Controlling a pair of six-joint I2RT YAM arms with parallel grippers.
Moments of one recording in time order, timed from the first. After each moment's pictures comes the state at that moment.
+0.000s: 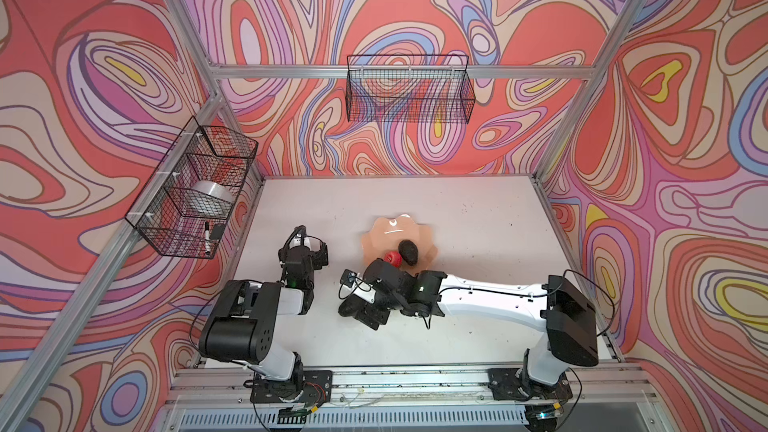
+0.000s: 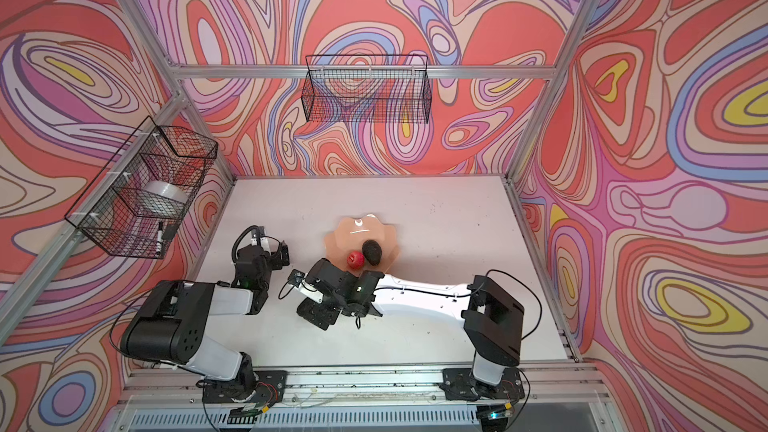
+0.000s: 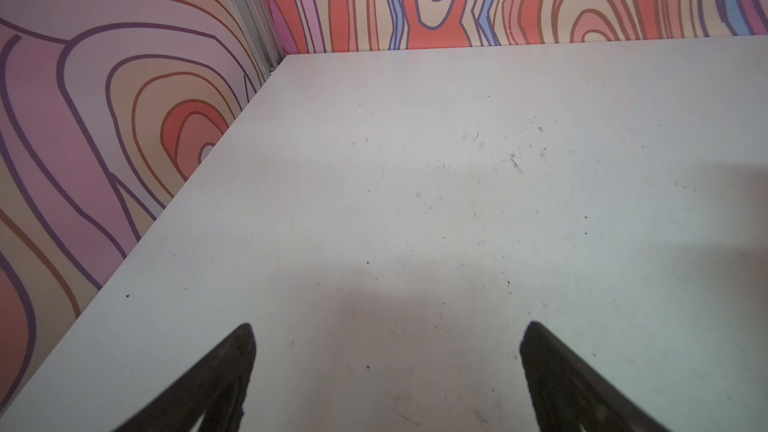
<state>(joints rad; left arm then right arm) -0.07 1.55 0.35 0.83 -0.28 -0.01 1.17 1.74 1.29 -0.40 -0.03 -0.07</state>
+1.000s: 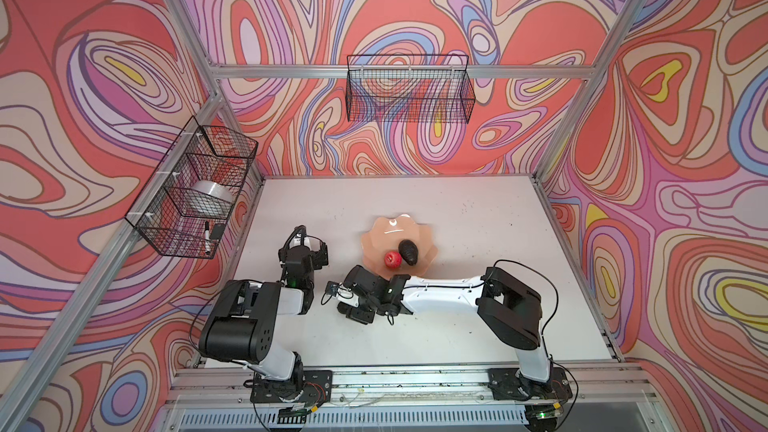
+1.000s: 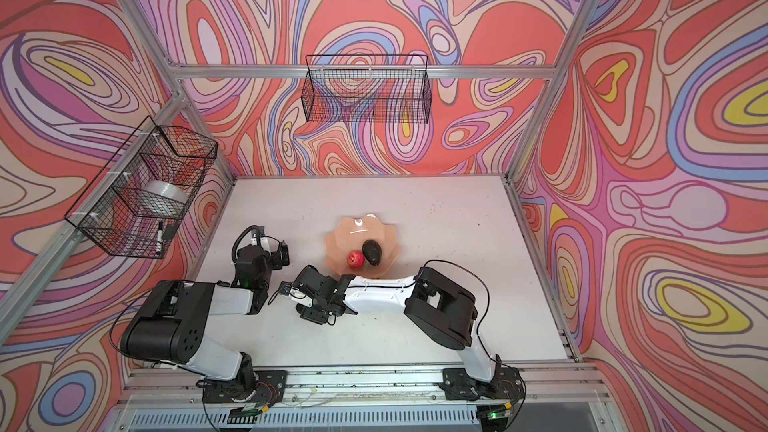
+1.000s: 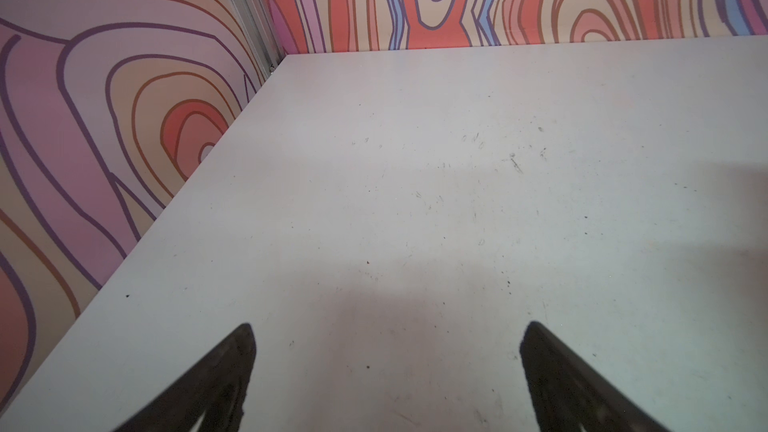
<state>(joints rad) -0.07 1.55 0.35 0.83 -0.28 -0.01 1.15 2.03 1.38 -0.30 0.02 -0.21</state>
